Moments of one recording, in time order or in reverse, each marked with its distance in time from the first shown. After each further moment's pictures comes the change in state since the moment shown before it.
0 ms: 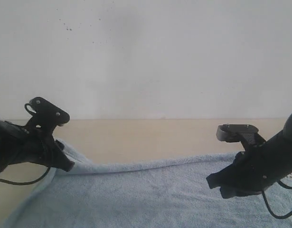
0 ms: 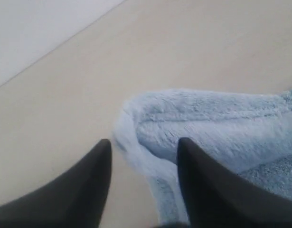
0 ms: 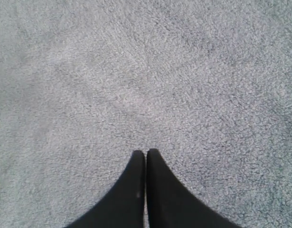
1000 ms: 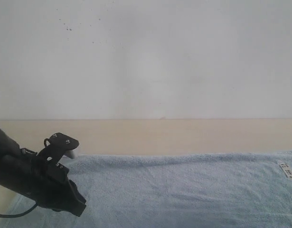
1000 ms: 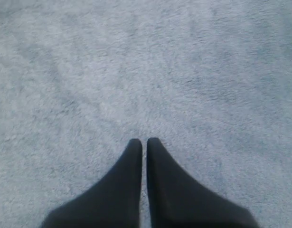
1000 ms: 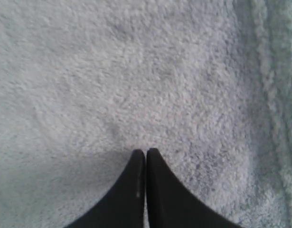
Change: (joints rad) left arm 0.050 -0.048 0.059 0.252 0.775 -0.312; right arm -0.519 0.002 0.119 -0.352 0.168 0.371
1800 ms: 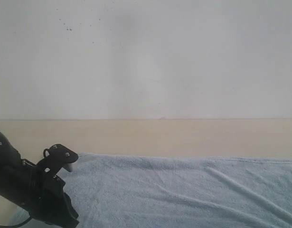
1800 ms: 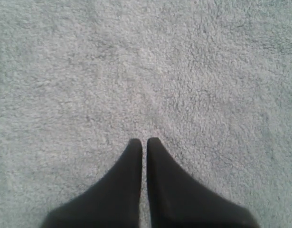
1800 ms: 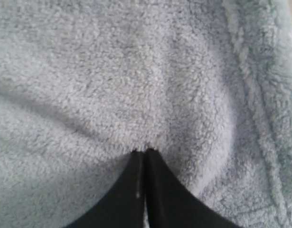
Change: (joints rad) left arm 0.000 0.022 0.020 0.162 0.002 -0.099; right arm 0.000 -0.069 0.146 -0.293 -0.068 0.303
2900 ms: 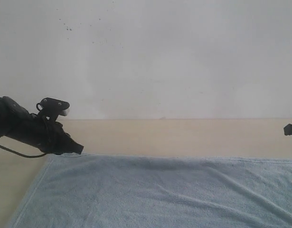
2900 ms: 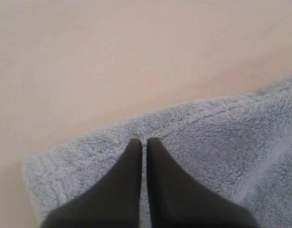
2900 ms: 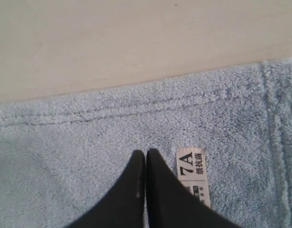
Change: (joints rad) left arm 0.160 0.291 -0.488 -0.053 -0.122 -0.036; right arm -0.001 0.371 -0.775 0.540 0.159 -0.525
